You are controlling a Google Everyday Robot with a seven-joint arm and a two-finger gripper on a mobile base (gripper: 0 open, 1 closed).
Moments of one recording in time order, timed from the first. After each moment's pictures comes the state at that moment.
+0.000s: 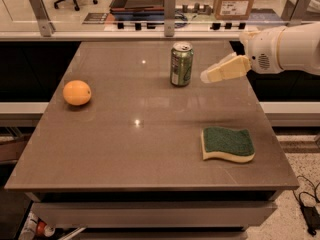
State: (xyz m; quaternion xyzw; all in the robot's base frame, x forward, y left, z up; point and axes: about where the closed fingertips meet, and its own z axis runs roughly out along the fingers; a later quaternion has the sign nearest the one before) arm 0.611 -0.164 0.943 -0.39 0.76 0.14 0.50
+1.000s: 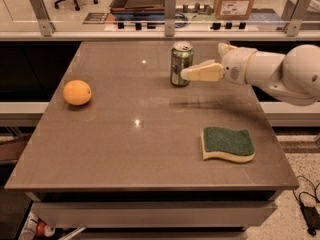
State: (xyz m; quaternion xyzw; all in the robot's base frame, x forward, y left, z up) arm 0.671 -0.123 0.901 -0.32 0.71 0.24 0.57
